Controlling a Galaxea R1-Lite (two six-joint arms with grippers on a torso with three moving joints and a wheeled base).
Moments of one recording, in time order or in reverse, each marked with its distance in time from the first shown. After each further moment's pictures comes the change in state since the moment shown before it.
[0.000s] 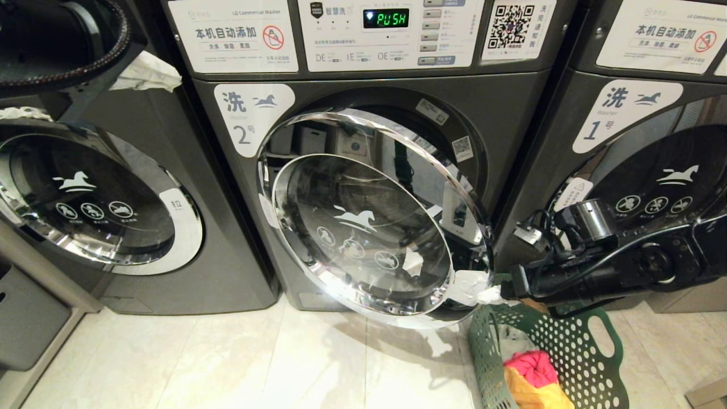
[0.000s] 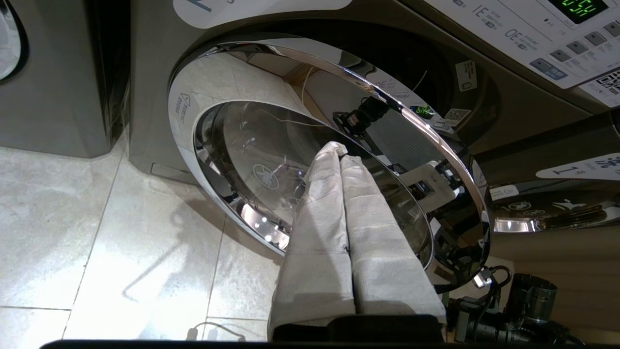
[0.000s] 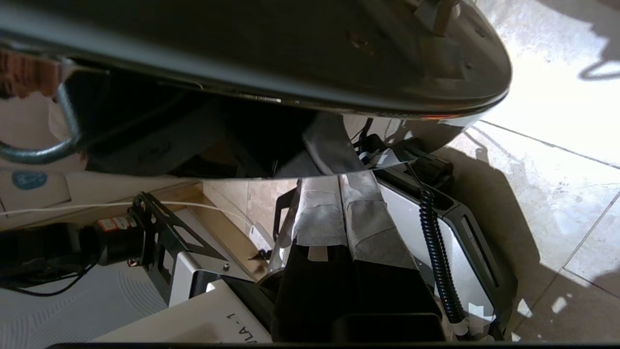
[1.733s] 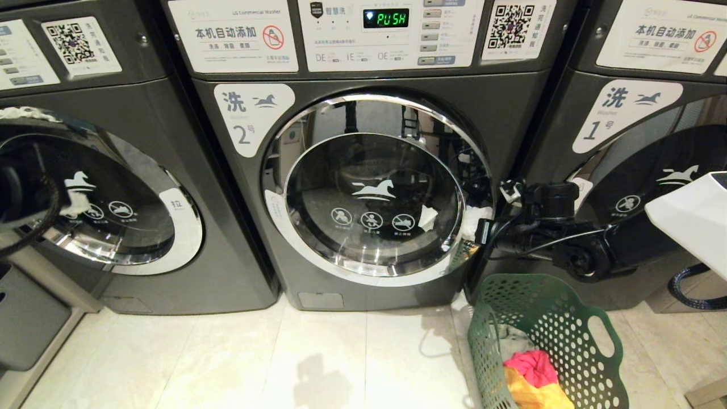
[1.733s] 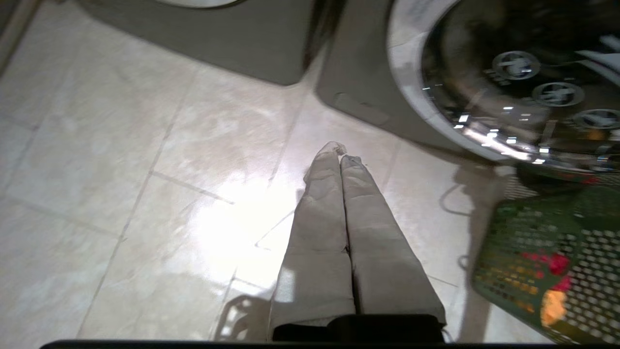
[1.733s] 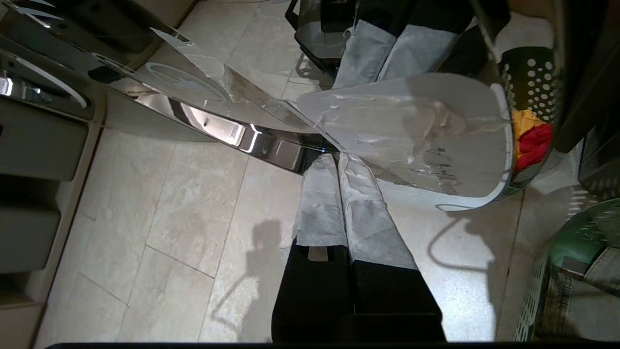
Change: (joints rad) left arm 0.159 -0.248 0.453 0.103 0.185 0.125; right arm 0.007 0.275 -0.221 -0.584 -0.380 0.036
